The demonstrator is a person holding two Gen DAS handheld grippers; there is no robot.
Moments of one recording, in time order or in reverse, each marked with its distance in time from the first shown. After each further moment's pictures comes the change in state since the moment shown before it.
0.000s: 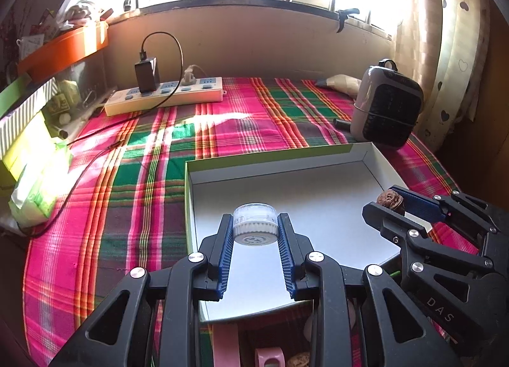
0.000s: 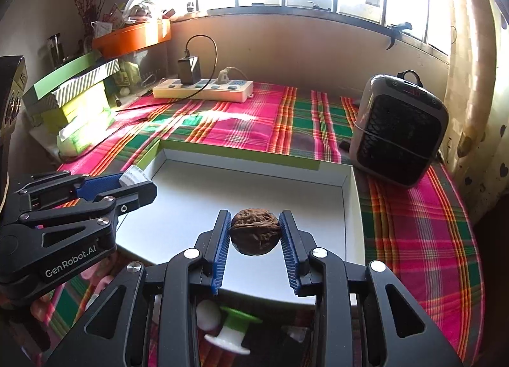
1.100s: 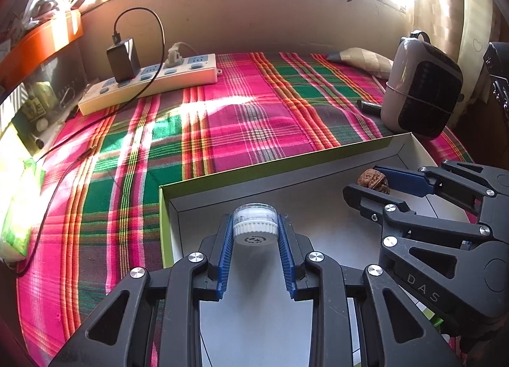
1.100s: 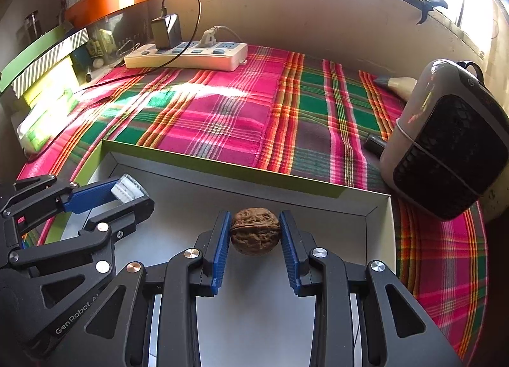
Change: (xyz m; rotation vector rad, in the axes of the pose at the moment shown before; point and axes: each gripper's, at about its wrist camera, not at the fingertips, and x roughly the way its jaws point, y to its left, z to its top) left arm 0.070 0.007 0.026 0.052 0.104 0.010; right arm 0.084 -0.008 0.040 -0.032 0.185 -0.013
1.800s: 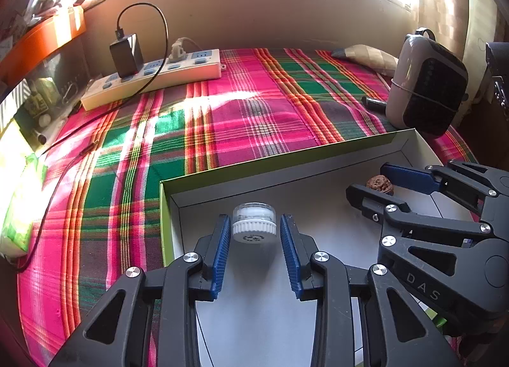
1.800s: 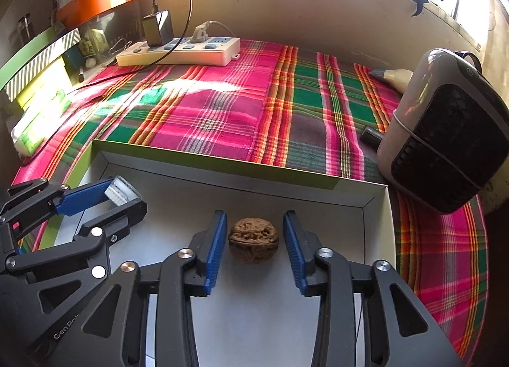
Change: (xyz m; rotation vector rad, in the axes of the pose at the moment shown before) left arm 0.001 -0.001 -0.001 -0.006 0.013 0.017; right arm 0.005 -0.003 -0.002 0.032 0.017 -0.016
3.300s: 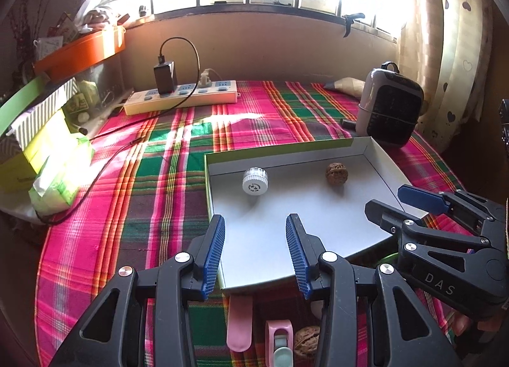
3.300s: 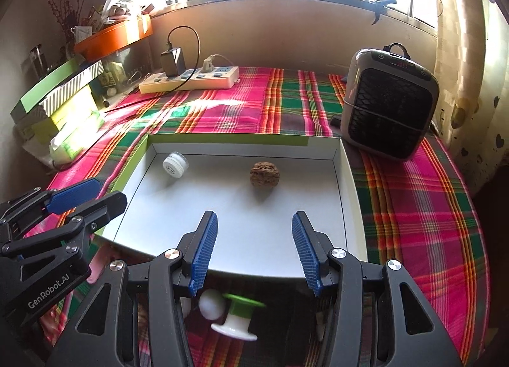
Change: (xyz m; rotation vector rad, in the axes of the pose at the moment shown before) left arm -0.096 0.002 -0.052 -0.058 -0.145 0.022; right arm -0.084 0.004 -0.060 0.094 -0.132 0.023
